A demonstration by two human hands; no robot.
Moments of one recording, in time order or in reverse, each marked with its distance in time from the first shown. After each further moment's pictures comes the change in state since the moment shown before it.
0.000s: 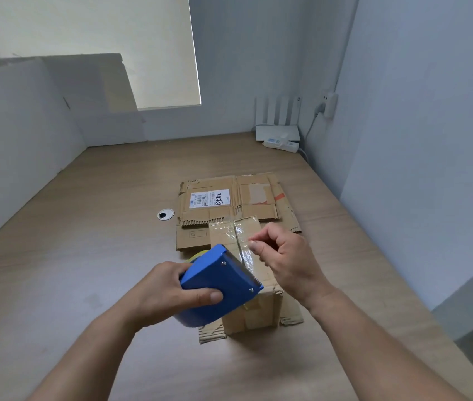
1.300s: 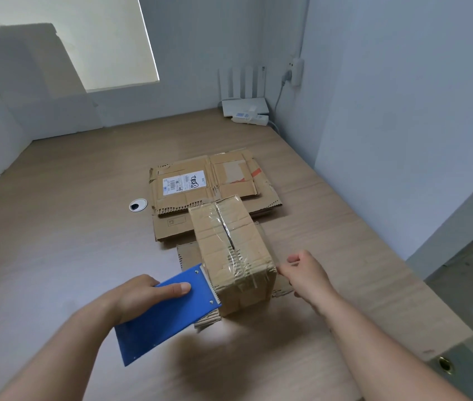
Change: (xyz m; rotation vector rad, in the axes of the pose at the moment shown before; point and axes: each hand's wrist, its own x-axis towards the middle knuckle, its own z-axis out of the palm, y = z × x) left_hand 0.035 -0.066 -0.015 0.305 -0.194 -0.481; right_hand -0.049 0.105 0.011 -0.052 0.158 0.869
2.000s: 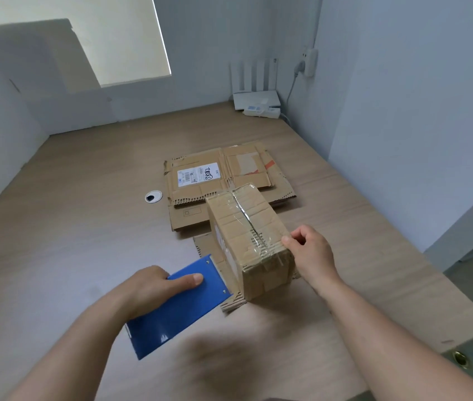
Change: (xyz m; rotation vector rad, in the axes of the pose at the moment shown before) left_hand -0.019 -0.014 0.000 0.030 0.101 -0.041; right_hand -0.009 -0.024 0.018 0.001 0.210 -0.318
